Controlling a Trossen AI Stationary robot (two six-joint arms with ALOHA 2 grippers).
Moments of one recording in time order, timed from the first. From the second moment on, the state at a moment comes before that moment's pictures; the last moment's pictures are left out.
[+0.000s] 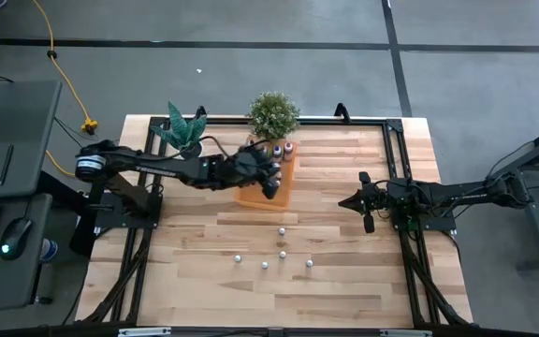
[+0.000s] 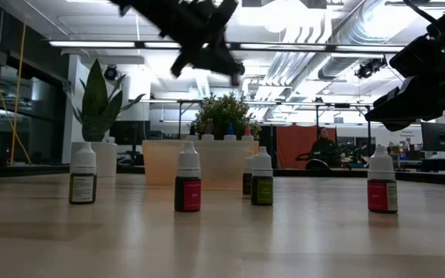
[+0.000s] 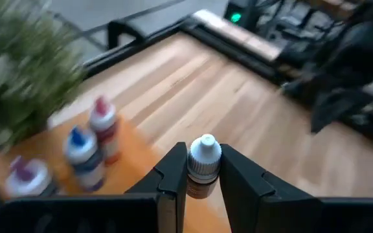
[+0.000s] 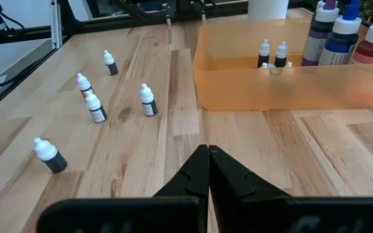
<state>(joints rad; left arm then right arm) 0.04 1.54 1.10 -0.02 -0.40 -0.46 0.00 0.35 0.01 0.03 0.00 0.13</state>
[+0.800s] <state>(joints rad) 0.02 1.65 0.77 0.35 -0.32 -0.28 0.00 0.35 0.01 0.03 0.00 0.13</state>
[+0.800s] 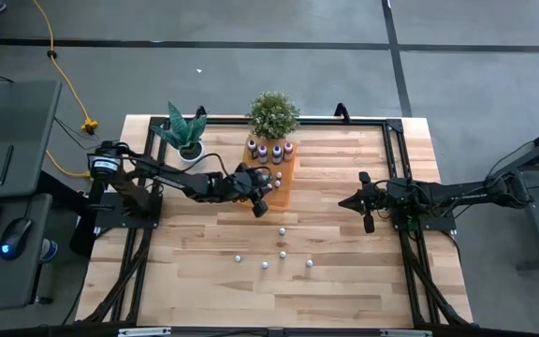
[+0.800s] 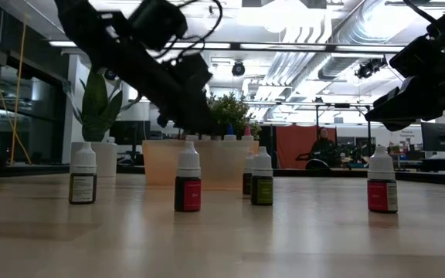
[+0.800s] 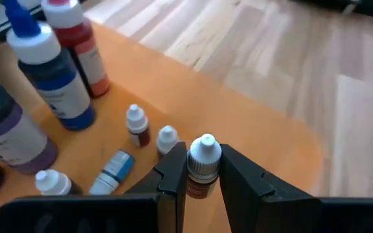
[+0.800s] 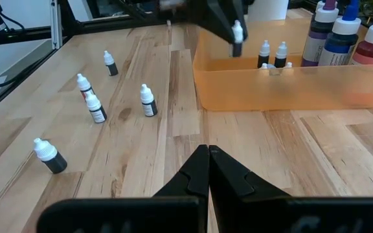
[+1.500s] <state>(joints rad) 0.11 1.75 0.77 0.45 -0.33 -0.28 0.00 0.35 0.01 0.03 0.00 0.13</state>
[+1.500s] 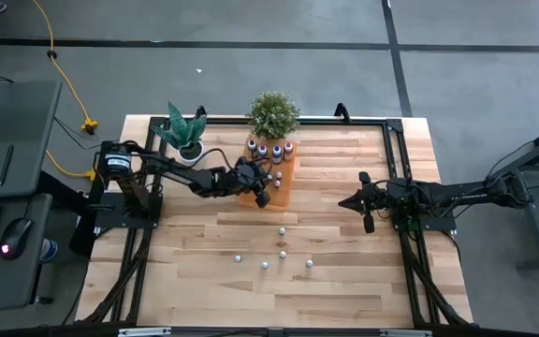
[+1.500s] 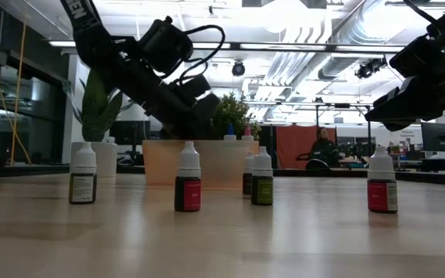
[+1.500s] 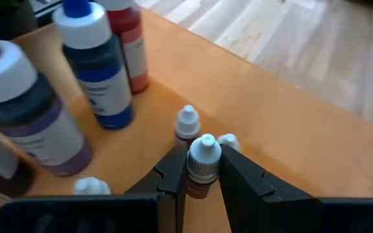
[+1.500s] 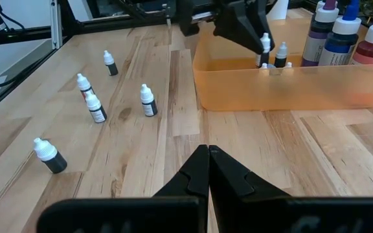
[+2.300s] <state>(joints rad) 0.11 1.80 0.77 0.48 -0.32 -0.26 0.00 0.35 0.01 0.03 0.00 0.13</state>
